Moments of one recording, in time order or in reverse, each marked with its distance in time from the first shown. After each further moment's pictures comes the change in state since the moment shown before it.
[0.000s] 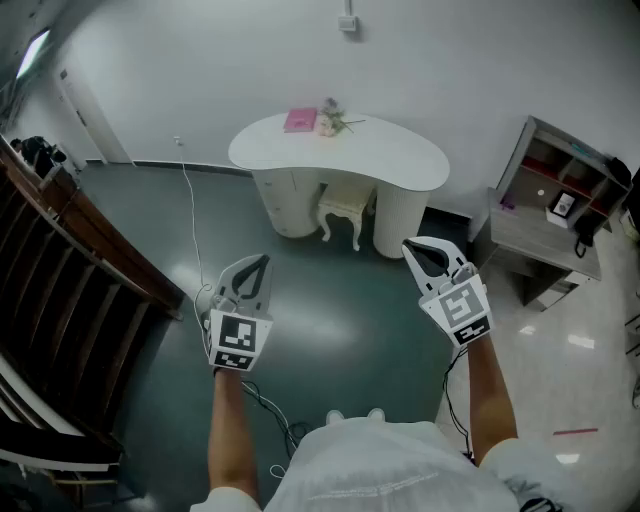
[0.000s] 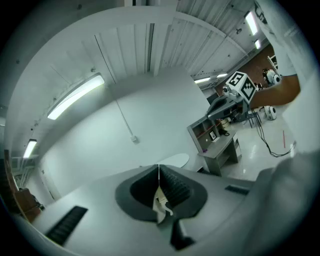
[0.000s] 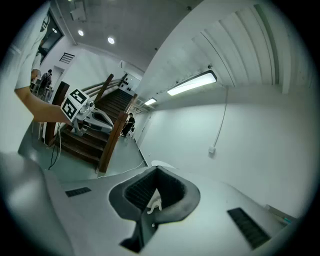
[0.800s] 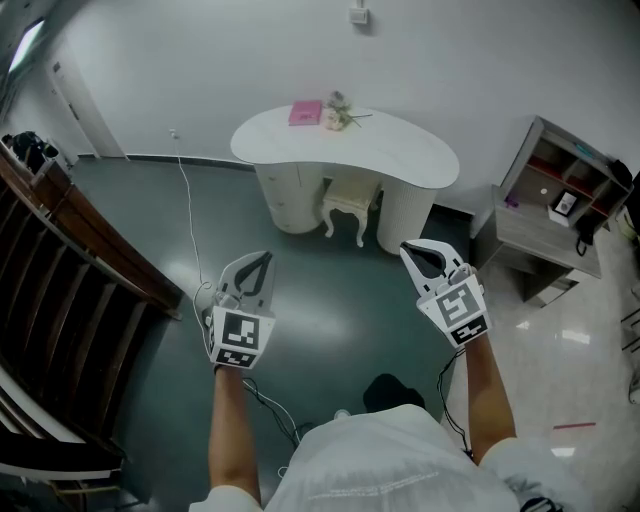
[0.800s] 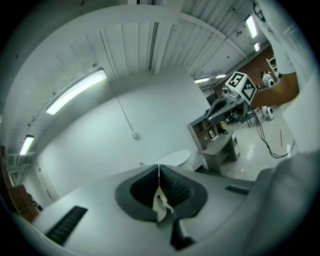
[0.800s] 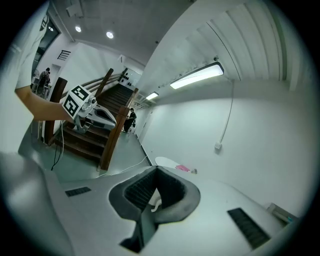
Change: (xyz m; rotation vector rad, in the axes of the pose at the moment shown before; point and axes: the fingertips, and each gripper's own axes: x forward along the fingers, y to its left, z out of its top) left arm 0.010 0.048 -0.056 -0.020 0.006 -0.030; right arm 0.068 0.042 0.003 0.007 0.058 0.014
